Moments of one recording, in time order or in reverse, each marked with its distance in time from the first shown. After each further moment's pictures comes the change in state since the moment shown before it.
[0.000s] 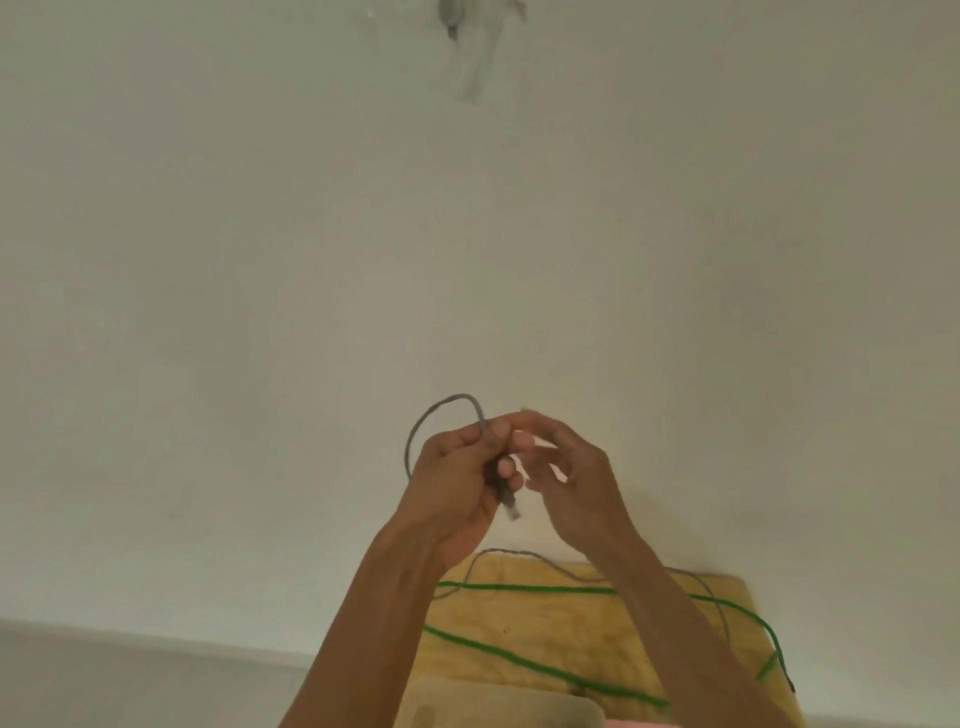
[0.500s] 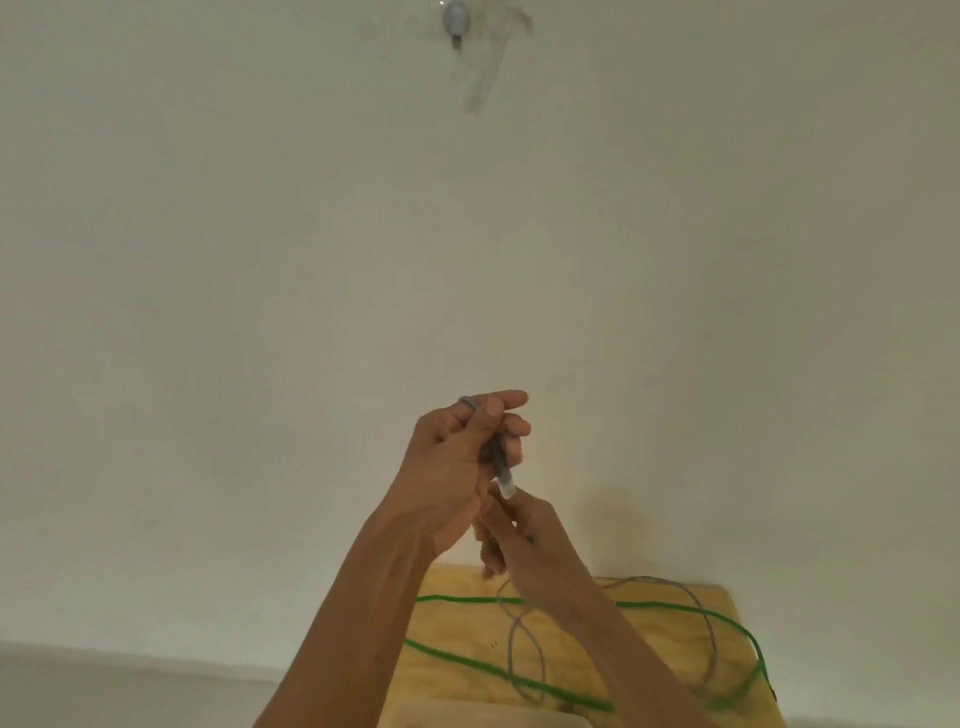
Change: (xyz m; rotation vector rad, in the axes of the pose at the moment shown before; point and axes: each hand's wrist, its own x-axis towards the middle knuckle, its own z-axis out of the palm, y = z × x) left_hand 0.017 0.022 -0.001 0.084 -0.141 0.157; right_hand -0.019 0.002 0.034 0.079 -0.207 0.080
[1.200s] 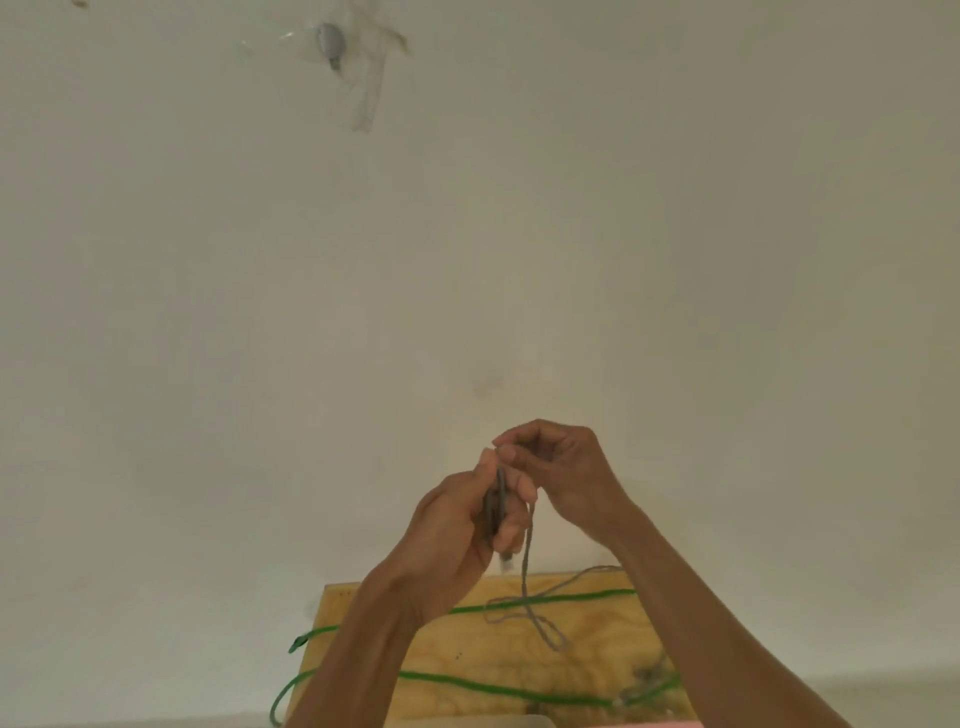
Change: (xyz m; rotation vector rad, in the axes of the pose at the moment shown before) left_hand -0.014 -0.046 0.045 0.124 -0.267 -0.200; right_hand 0.010 -0.027 -0.111 0.141 0.131 -0.144
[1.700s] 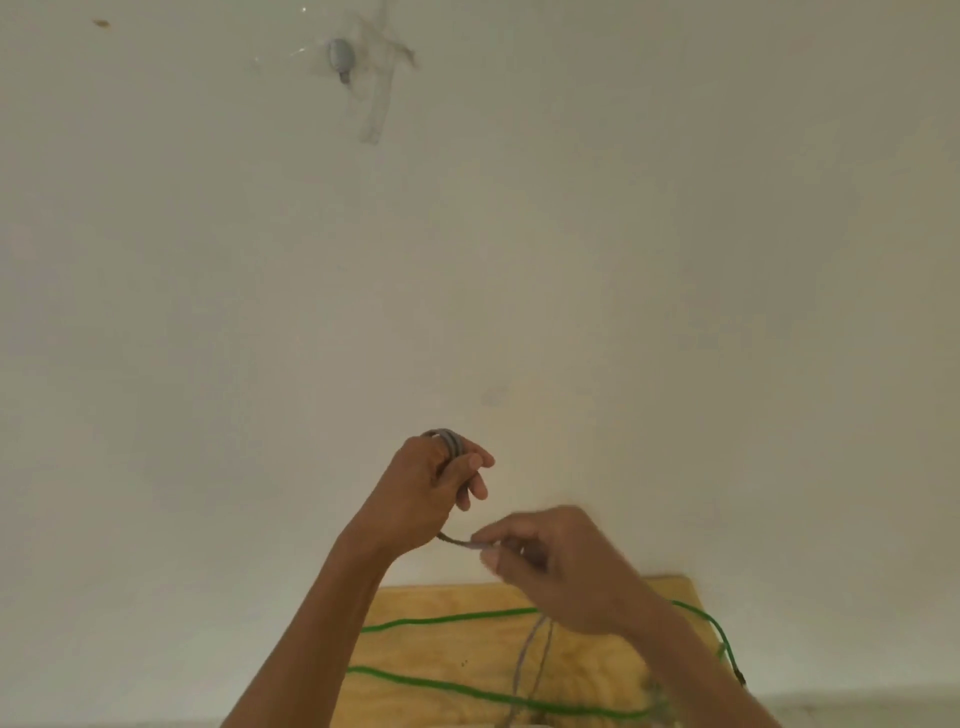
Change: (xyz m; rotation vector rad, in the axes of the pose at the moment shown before) left_hand 0.021 0.026 -0.044 0.822 0.221 0.167; right_hand -0.053 0.001 0.020 -0.469 -0.233 -0.023
